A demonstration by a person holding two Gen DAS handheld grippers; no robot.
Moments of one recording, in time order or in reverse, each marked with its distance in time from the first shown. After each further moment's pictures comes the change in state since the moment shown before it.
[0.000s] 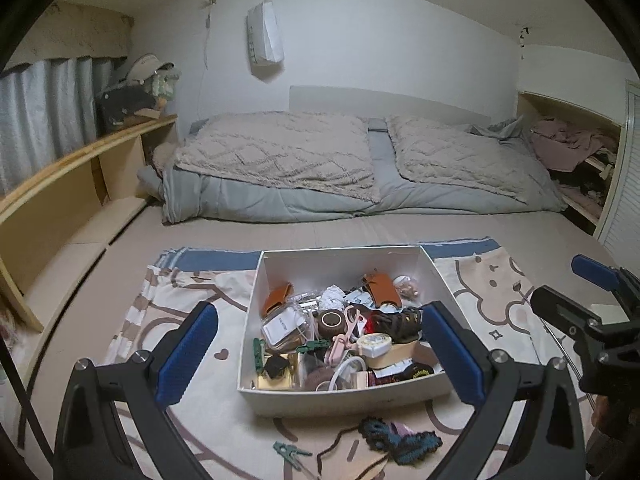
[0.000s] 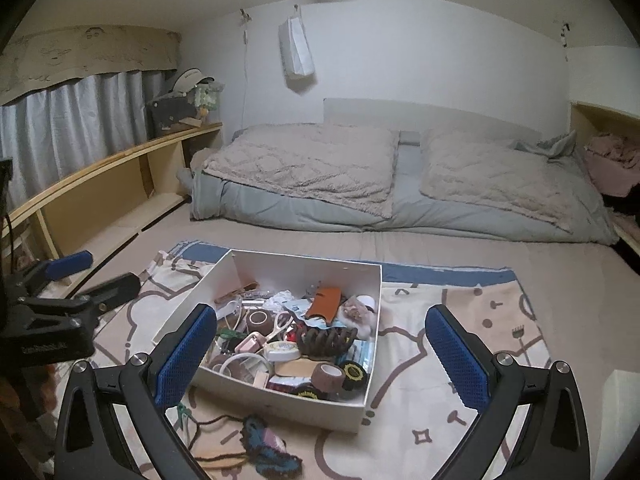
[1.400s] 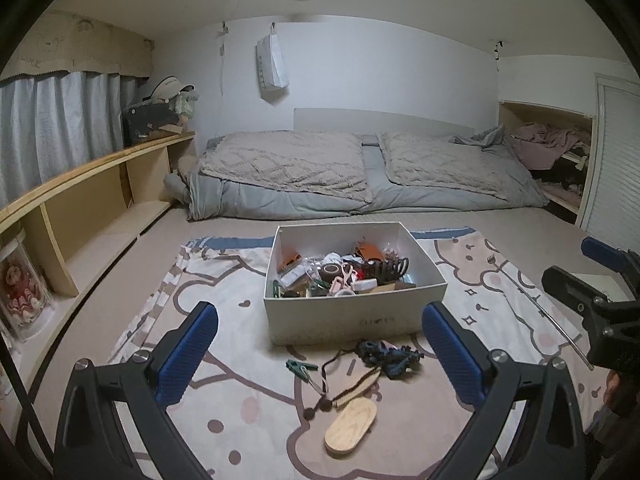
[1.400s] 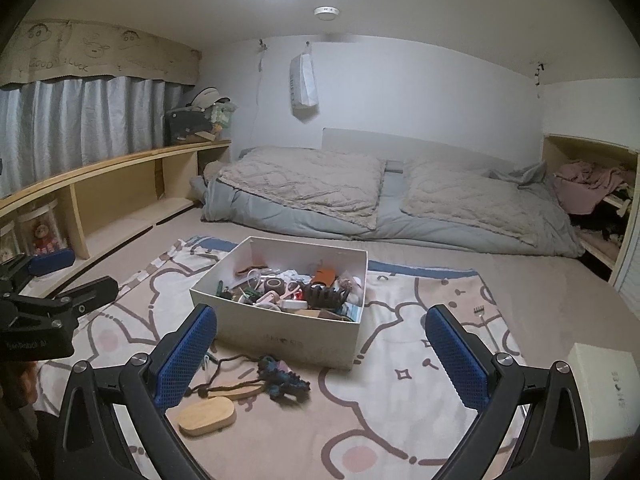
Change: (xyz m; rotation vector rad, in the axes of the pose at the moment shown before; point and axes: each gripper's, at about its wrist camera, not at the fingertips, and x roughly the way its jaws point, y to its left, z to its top) left arm -0.134 0.005 -0.104 0.011 -0.081 0.001; right arm -0.130 0.039 -0.087 -0.059 -0.116 -0.068
